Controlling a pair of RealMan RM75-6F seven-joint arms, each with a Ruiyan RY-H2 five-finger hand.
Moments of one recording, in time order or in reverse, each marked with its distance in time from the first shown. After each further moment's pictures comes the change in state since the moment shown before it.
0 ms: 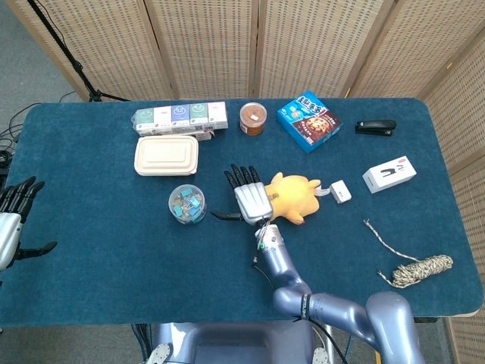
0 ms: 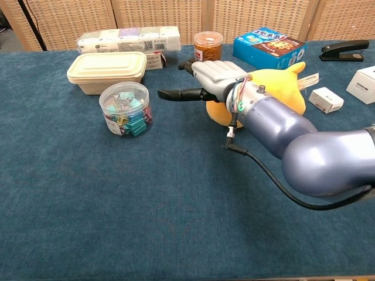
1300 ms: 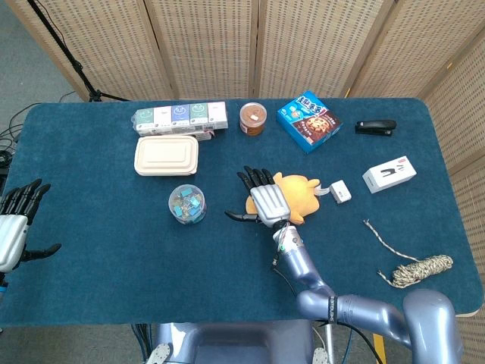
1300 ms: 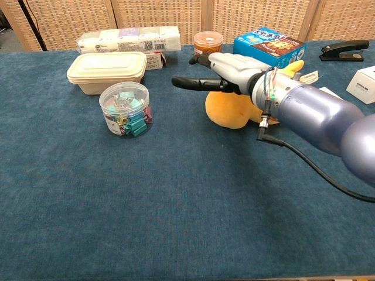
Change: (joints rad) left arm -0.002 -0.013 0.005 -0.011 -0.001 -0.002 0.039; right arm -0.067 0.179 -0.051 -0.267 0.028 0.002 0.075
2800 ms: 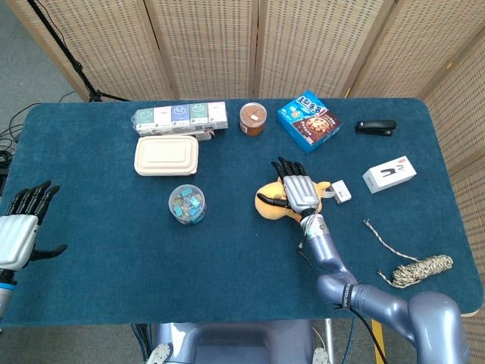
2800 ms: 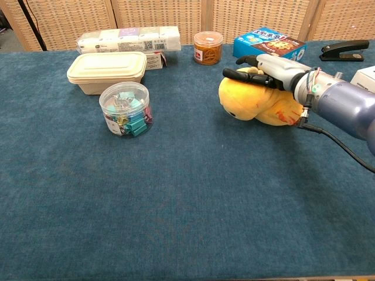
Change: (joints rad) left arm -0.022 -0.021 0.002 -0.017 -0.032 -0.032 0.075; right arm -0.048 0.043 -0.015 0.259 -0.037 -0.107 0.284
